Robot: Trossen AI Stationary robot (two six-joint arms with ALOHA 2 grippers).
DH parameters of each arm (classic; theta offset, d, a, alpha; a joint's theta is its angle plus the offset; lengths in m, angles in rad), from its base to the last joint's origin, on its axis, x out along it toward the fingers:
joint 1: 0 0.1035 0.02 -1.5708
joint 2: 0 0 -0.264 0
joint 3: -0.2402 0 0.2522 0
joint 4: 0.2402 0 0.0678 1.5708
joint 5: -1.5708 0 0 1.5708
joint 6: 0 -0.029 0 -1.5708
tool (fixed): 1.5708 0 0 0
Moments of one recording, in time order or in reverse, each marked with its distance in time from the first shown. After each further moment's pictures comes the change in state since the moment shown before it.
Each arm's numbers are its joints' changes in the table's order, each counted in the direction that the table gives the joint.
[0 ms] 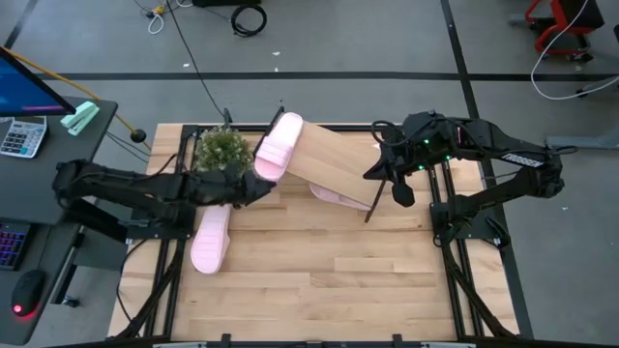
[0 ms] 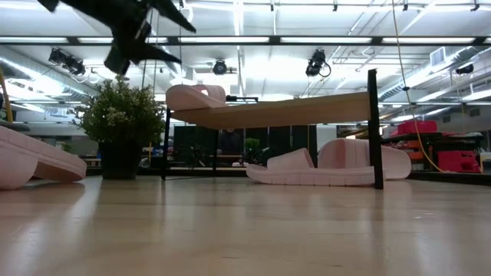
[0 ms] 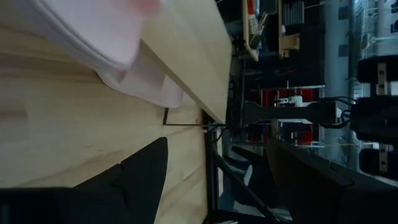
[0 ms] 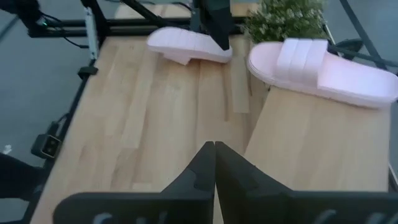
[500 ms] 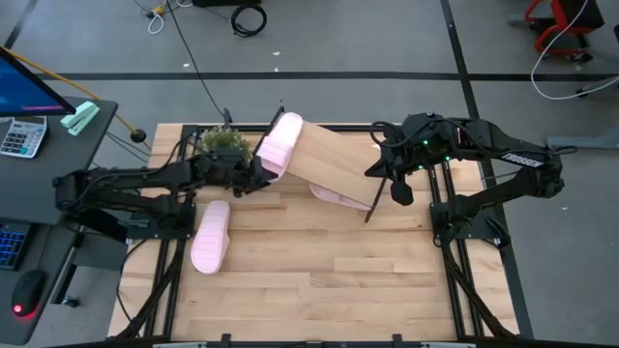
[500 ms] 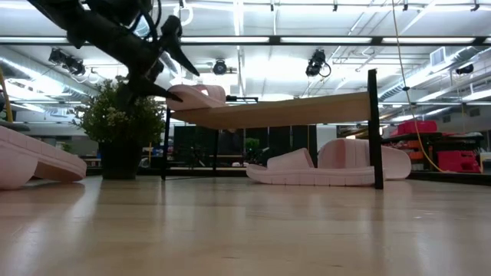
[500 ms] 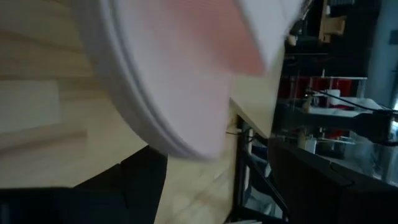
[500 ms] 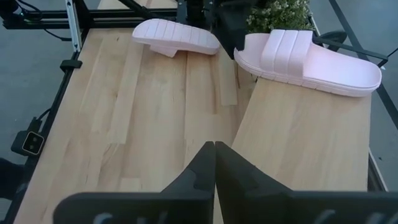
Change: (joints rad) left arm 0.359 0.082 0.068 -0.029 -0.424 -0.084; right arm 0.000 0.000 0.000 0.033 -0.062 0.001
